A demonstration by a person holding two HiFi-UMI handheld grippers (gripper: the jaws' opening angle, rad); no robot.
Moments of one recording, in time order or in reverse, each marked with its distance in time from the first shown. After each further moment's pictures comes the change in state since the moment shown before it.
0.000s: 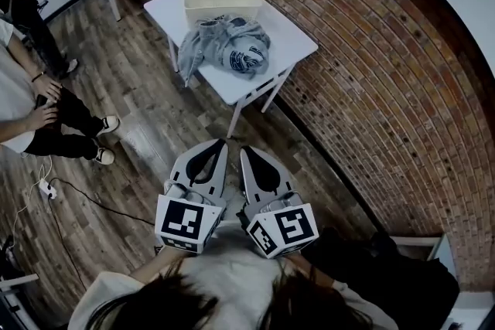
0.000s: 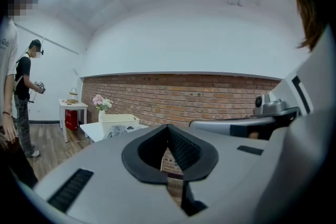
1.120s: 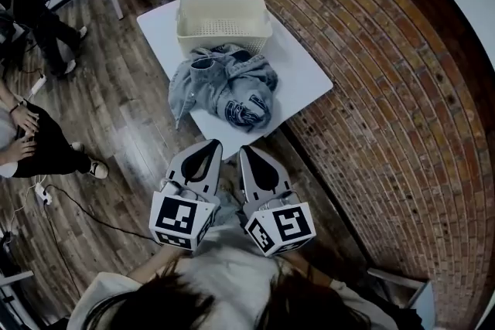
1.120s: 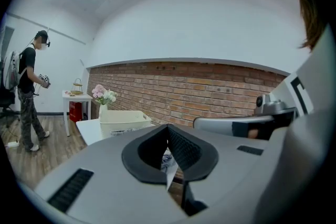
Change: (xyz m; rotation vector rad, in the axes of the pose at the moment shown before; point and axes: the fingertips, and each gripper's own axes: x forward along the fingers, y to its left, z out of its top) left arm 0.202 0.114 0.005 -0.067 0.068 0.084; right arm 0.189 -0.142 0.020 0.019 0.067 0.058
